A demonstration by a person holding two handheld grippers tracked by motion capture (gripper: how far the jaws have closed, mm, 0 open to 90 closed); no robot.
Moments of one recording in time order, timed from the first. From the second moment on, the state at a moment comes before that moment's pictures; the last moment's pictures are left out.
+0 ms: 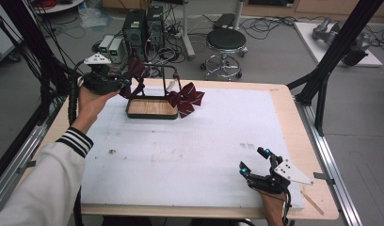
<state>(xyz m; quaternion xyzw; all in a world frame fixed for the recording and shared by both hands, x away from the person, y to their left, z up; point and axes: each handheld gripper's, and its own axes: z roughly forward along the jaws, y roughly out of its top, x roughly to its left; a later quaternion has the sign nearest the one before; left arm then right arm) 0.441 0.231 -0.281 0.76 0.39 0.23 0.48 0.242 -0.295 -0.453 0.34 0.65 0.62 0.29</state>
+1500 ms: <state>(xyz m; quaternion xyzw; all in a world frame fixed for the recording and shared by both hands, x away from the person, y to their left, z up) 0.454 0.221 -0.289 0.70 0.45 0.29 0.47 0.242 -0.295 -0.453 0.34 0.65 0.62 0.28</state>
